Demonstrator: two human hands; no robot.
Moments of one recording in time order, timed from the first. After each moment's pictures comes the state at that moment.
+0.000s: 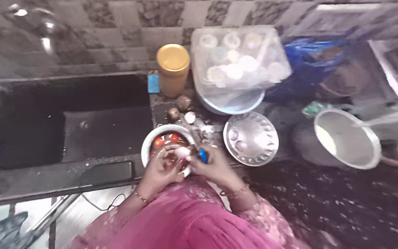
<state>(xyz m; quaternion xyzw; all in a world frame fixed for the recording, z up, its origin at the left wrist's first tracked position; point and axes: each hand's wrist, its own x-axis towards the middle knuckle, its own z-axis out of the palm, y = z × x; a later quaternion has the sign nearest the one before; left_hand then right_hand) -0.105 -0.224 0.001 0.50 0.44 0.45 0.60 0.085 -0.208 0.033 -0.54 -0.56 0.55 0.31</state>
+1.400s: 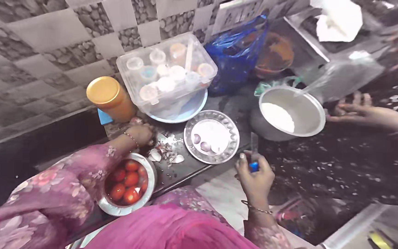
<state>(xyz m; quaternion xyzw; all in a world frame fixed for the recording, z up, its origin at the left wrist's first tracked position) -0.001 -0.013 -0.007 0.88 0.31 -0.34 0.13 0.264 -0.283 -0.007 -0.80 -0.43 0.01 0.42</state>
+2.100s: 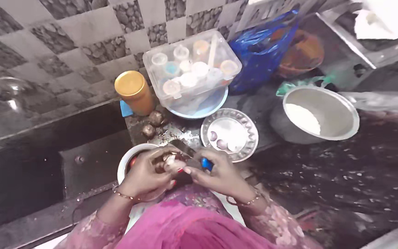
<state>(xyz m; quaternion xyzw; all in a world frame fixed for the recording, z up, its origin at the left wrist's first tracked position) -0.063 -0.168 0.062 0.69 0.40 0.28 0.53 0.161 -0.219 0.052 -0.49 -0.68 0.33 0.43</state>
